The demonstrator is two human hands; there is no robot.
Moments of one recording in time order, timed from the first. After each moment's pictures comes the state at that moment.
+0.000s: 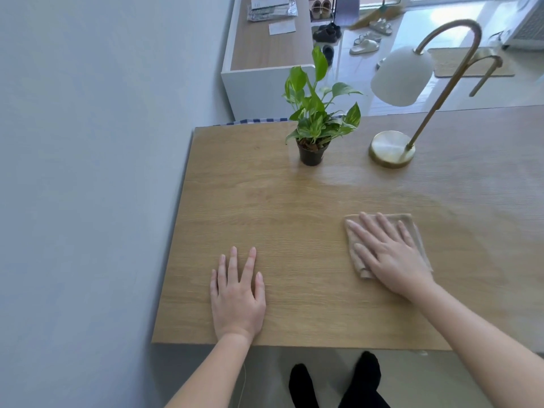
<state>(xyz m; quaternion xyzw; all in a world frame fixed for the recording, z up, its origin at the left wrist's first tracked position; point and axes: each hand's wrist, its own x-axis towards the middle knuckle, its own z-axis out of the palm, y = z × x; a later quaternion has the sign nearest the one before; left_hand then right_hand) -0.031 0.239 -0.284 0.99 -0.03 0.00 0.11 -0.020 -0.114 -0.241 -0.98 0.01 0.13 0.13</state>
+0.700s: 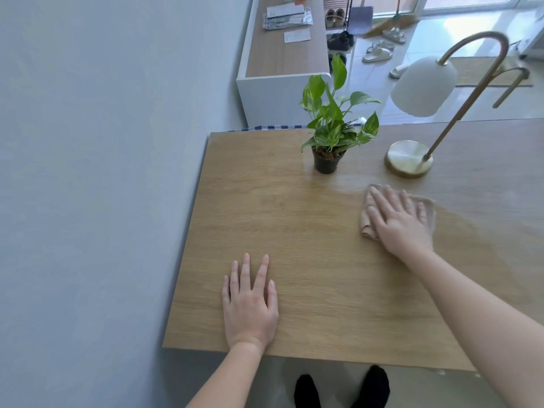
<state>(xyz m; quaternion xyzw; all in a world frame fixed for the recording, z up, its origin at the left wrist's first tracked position) -0.010 0.233 -0.281 0.97 -0.06 -0.03 0.22 0.066 -0.111 -0.239 -0.97 0.14 0.11 0.16</state>
